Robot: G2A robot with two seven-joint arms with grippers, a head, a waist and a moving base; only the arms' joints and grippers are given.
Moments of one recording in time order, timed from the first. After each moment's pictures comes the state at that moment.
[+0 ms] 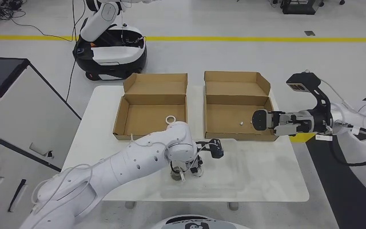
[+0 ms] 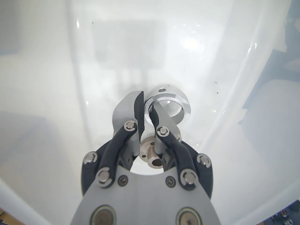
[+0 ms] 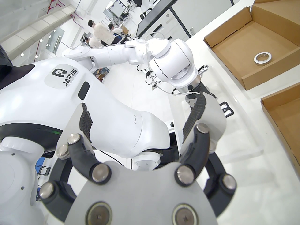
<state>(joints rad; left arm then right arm) 0.75 -1.27 -0.35 -1.57 0.67 -0.34 -1.37 -1.32 -0.66 1.52 -1.80 0.78 -0.40 1.42</state>
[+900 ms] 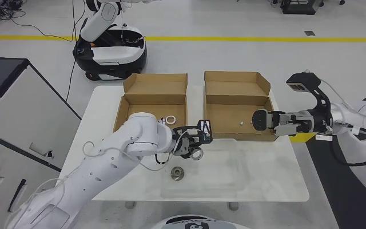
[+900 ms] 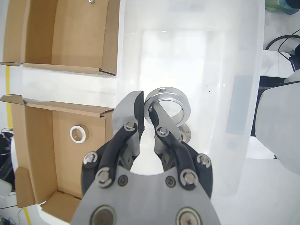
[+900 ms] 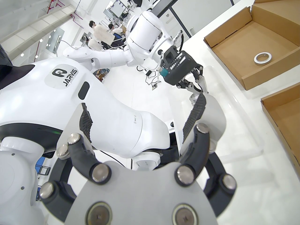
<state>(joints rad) 0.98 -1.08 -0.78 -1.94 0.76 -0.61 -1.21 -1.32 -0.66 1.52 -1.80 0.78 -0.40 1.42</state>
